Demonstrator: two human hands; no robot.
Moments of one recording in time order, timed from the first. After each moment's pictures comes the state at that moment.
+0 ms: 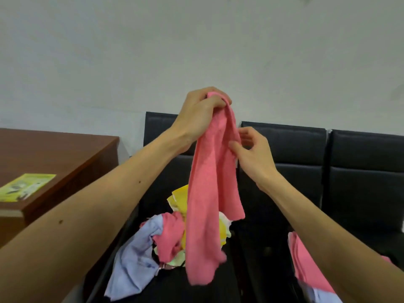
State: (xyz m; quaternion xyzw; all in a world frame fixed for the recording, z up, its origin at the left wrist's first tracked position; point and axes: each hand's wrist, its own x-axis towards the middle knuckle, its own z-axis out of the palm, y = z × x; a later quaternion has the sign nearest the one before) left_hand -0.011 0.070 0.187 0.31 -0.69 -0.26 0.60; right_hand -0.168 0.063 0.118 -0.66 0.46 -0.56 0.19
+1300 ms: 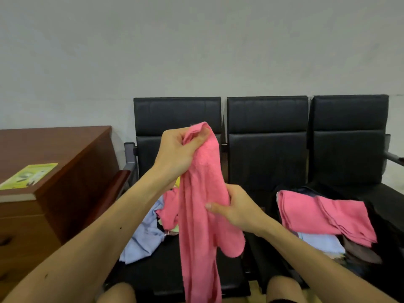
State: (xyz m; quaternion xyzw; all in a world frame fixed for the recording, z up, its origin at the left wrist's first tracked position) left_hand -0.023 0.163 0.087 0.38 -0.64 -0.32 0.58; right_hand -0.189 0.179 -0.018 -0.72 0.47 -0.37 0.34
